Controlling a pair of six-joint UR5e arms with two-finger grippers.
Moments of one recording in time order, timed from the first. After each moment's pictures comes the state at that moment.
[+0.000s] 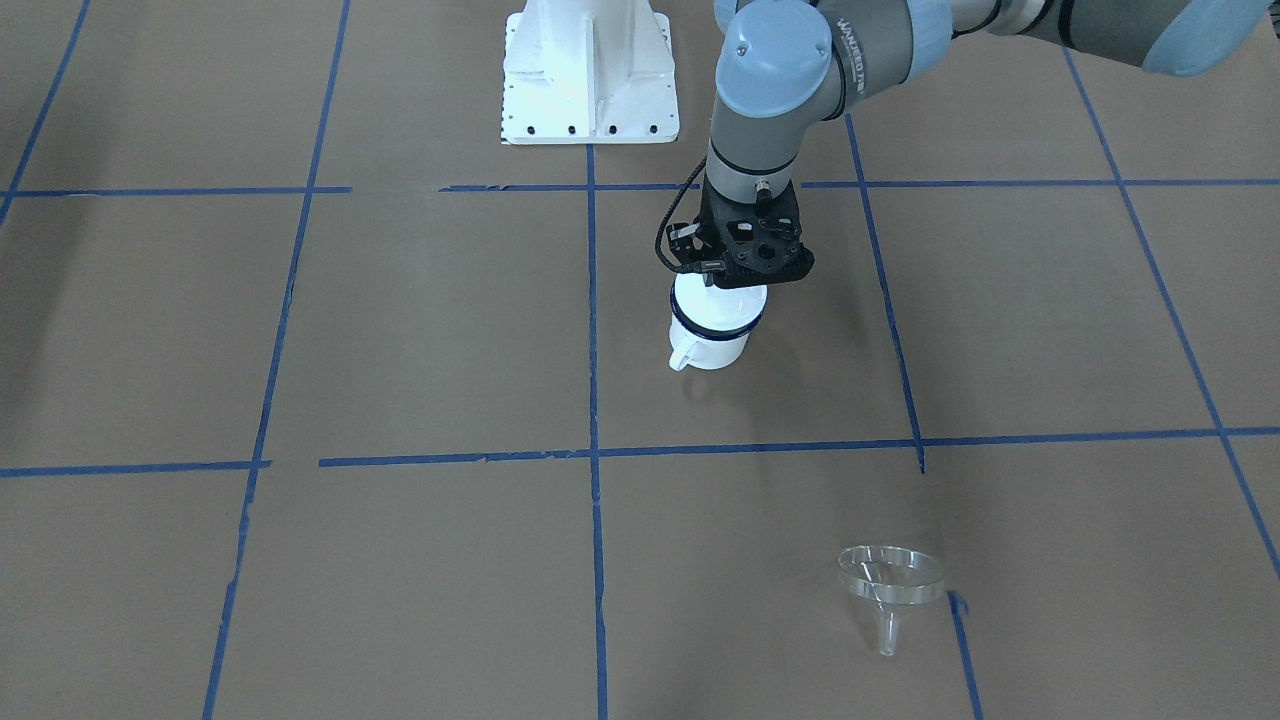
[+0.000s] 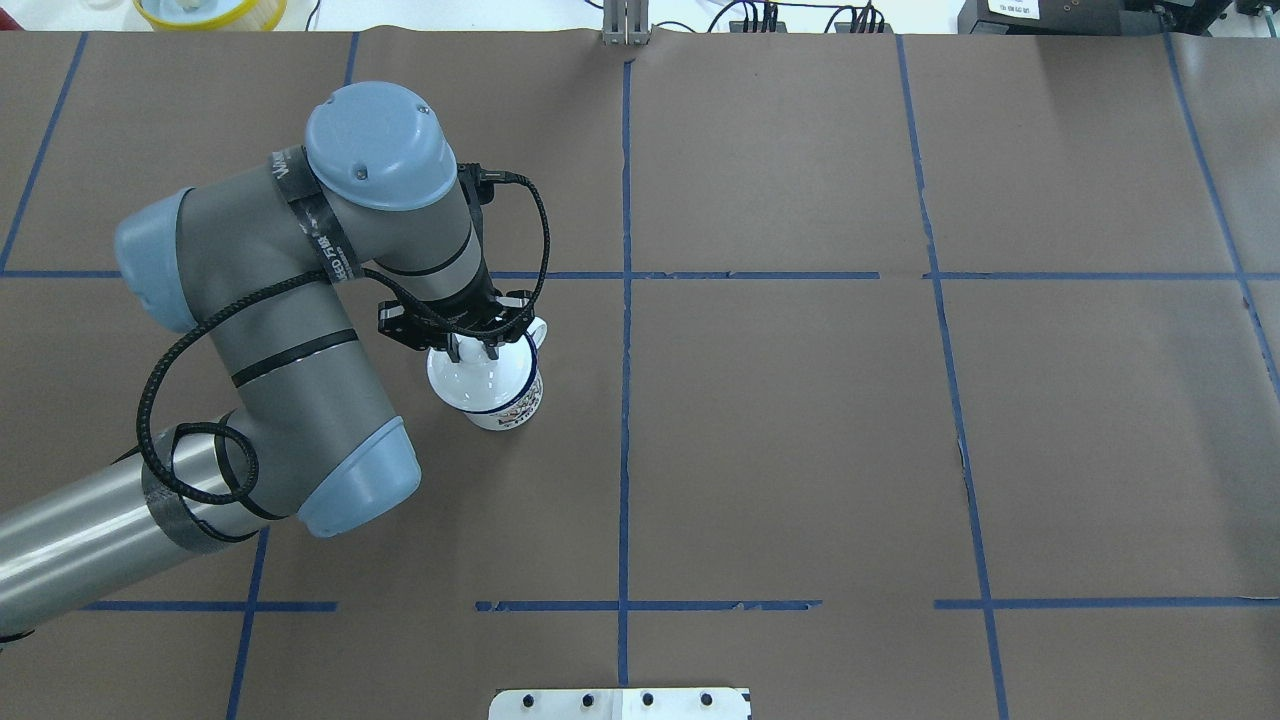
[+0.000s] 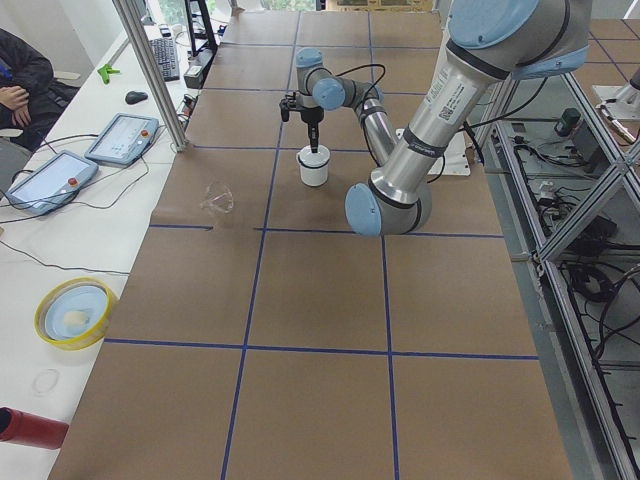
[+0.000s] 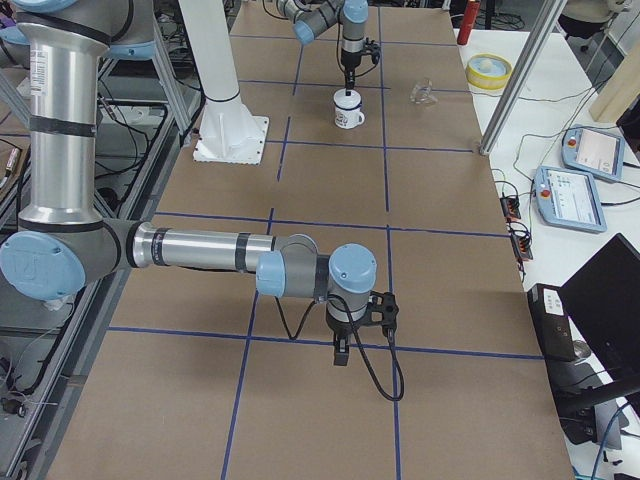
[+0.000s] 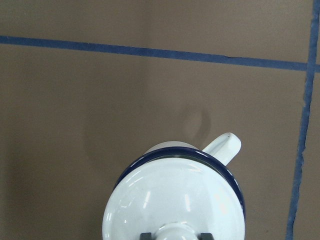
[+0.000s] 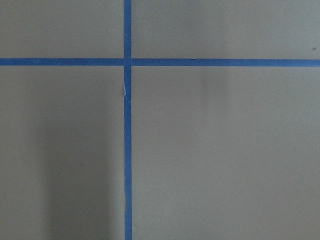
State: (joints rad) left arm -0.64 -2.26 -1.79 -1.32 -2.01 -1.18; right arm 1.57 -1.68 1.65 -1.57 2.29 0.01
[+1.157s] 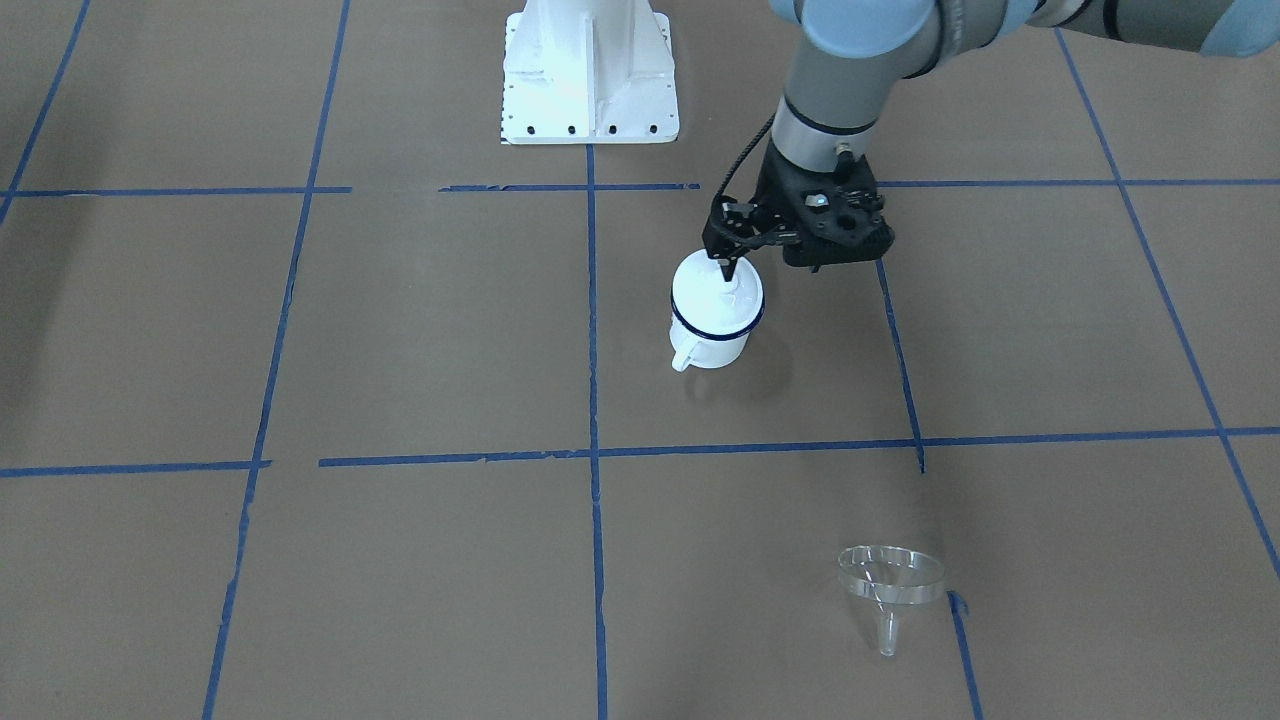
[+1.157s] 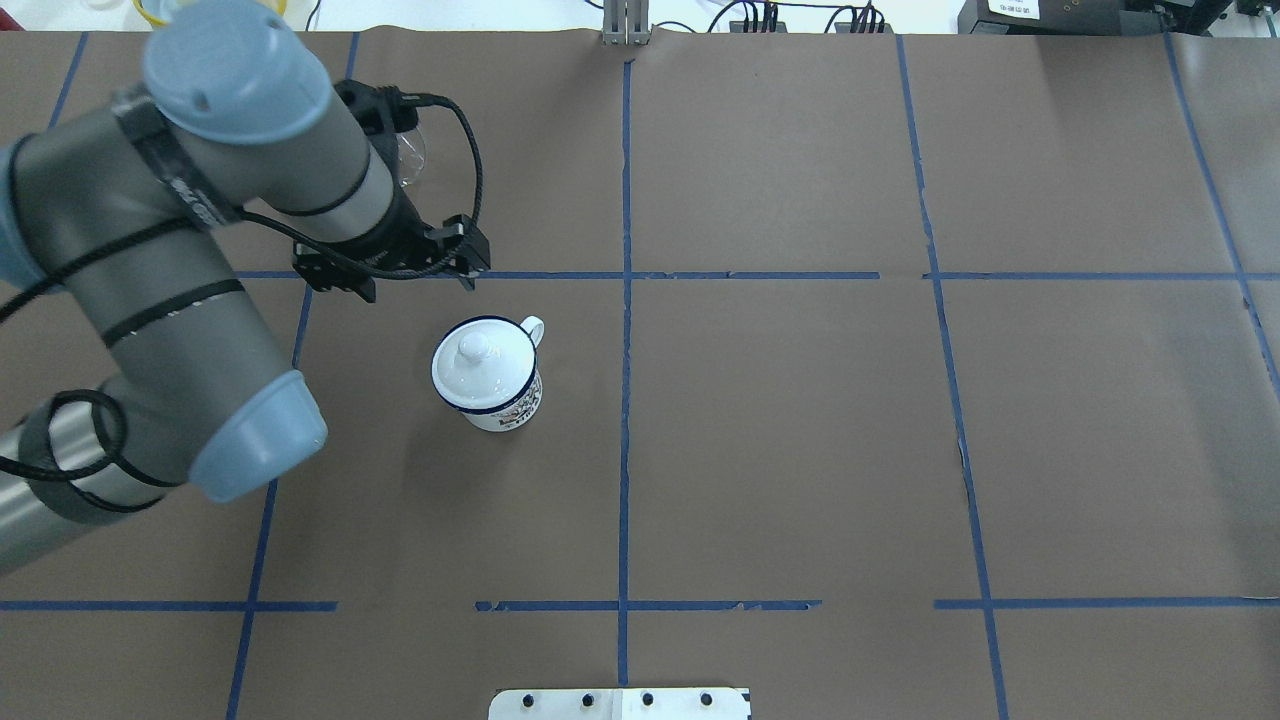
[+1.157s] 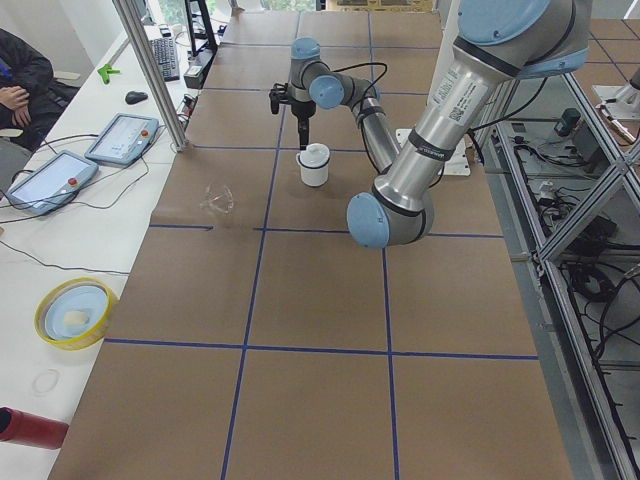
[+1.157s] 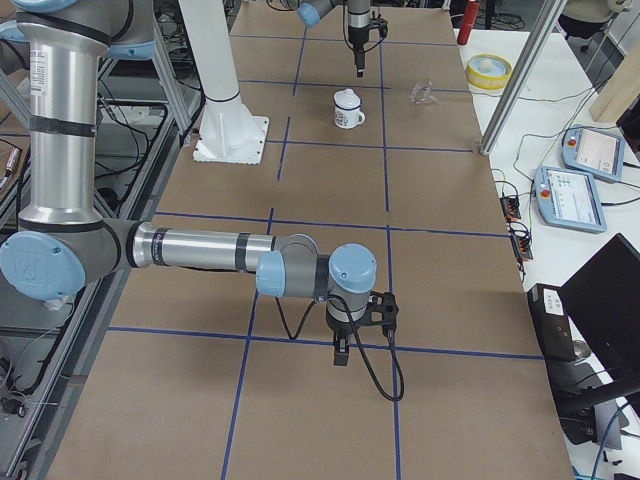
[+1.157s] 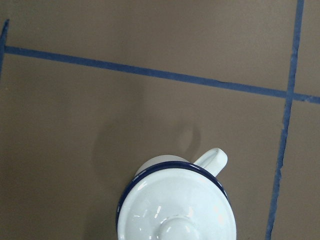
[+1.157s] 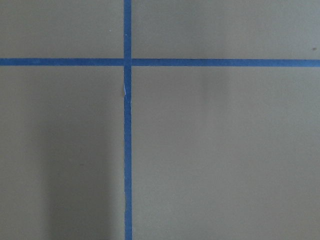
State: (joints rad) left arm -0.80 -2.16 -1.93 -1.36 -2.01 -1.07; right arm 1.57 -1.68 1.65 -1.57 2.29 0.01
